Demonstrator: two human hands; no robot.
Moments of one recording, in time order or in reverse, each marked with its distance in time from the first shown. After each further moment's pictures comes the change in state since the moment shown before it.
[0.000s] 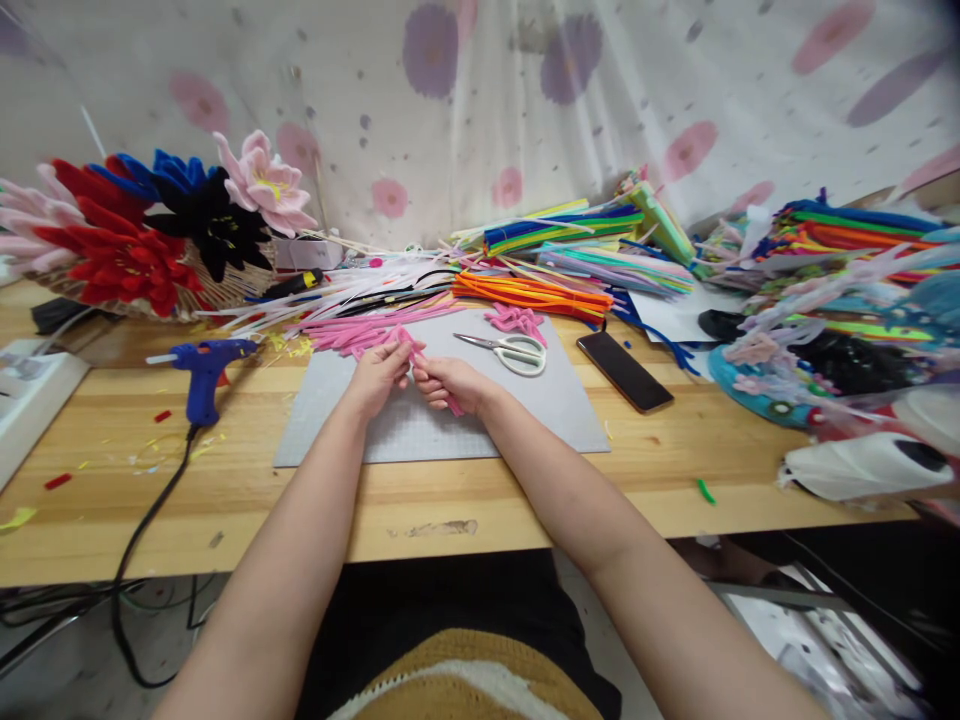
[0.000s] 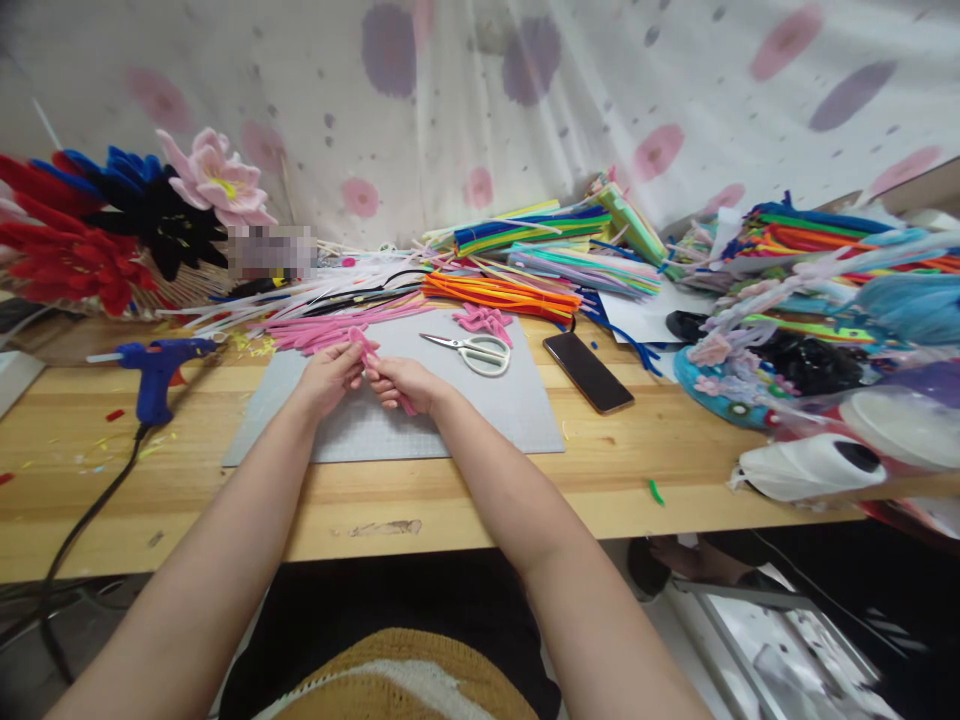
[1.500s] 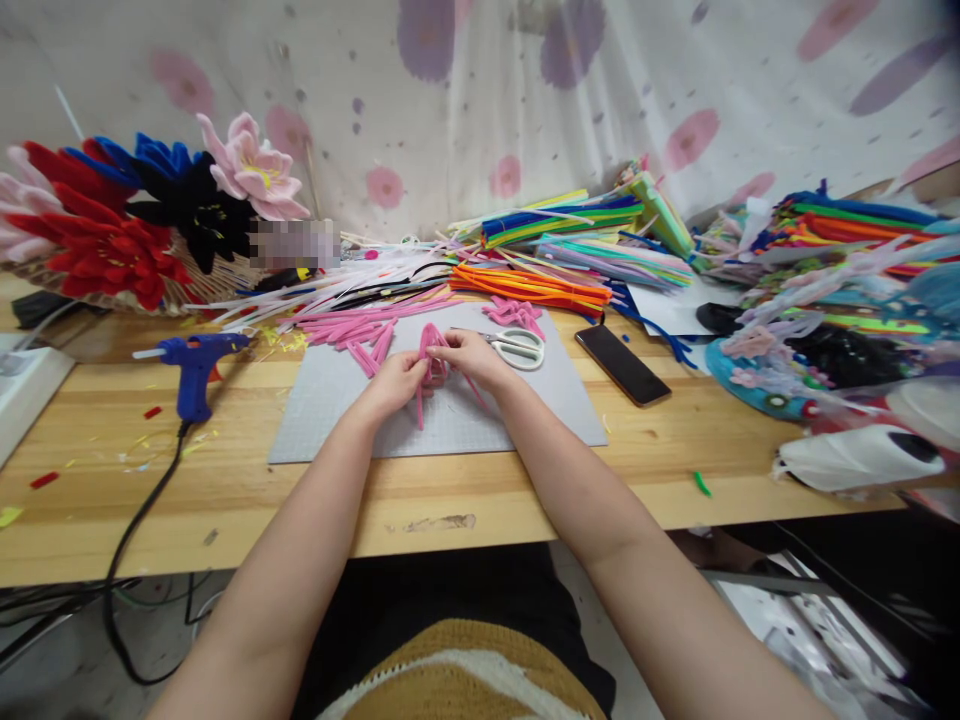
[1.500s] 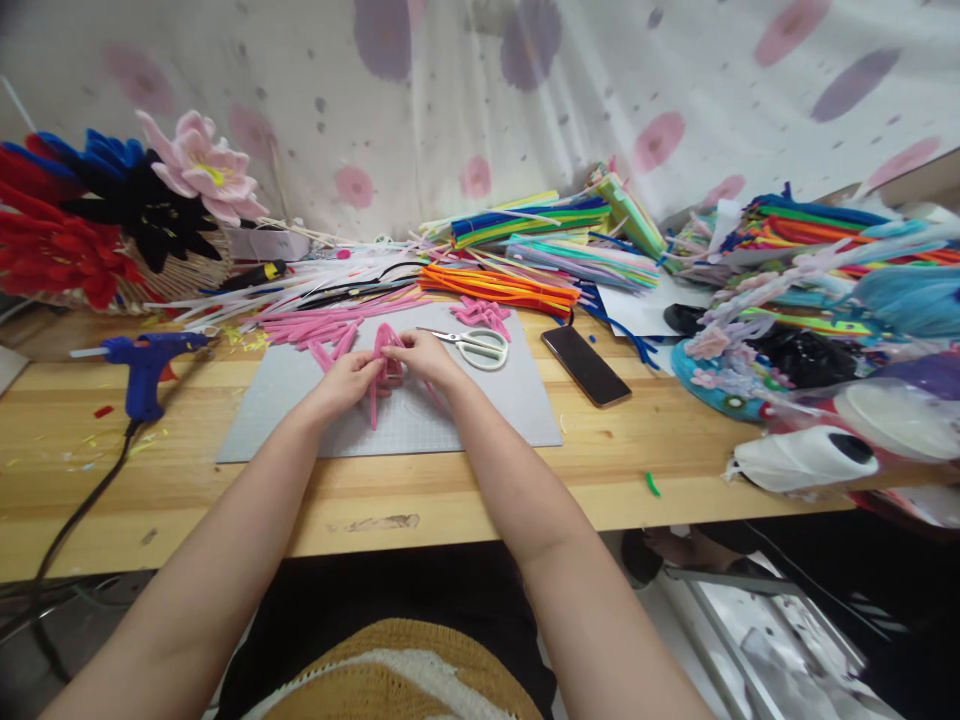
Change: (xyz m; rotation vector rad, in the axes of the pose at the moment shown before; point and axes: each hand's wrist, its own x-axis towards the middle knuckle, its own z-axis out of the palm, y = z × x) left_hand -0.003 -0.011 0.024 0.180 0.020 -0.203; right_hand -0.008 -0.015 -0.024 -0.624 0.491 -0.346
